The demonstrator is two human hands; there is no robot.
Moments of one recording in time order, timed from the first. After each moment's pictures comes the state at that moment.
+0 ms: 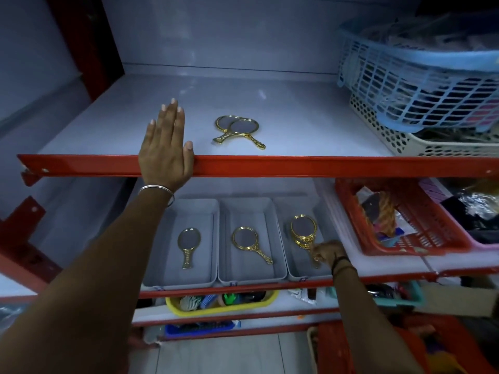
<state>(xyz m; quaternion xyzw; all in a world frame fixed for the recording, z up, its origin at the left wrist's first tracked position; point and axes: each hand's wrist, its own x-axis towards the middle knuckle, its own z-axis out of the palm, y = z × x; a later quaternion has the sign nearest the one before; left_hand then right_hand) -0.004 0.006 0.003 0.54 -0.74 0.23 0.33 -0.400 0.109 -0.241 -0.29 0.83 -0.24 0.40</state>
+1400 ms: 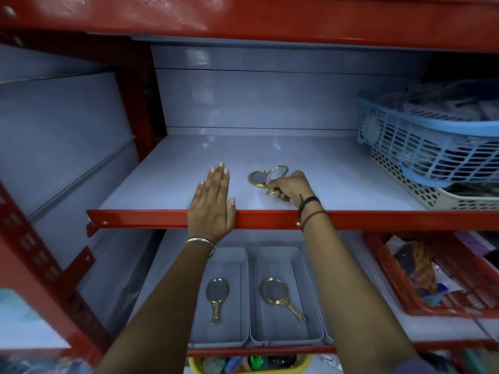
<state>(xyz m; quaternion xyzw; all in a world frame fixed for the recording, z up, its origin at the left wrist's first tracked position) 0.000 0.004 0.004 0.54 -0.75 0.21 0.33 -0.184 -0.010 0.070 -0.42 0.69 -0.45 0.38</state>
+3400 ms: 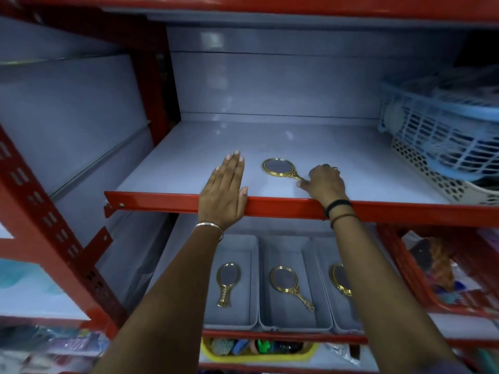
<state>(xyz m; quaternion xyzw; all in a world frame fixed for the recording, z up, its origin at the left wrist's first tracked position) 0.007 0.005 0.003 0.52 -0.77 0.22 0.31 -0.209 0.002 0.052 -0.58 0.79 -0.18 0.05</state>
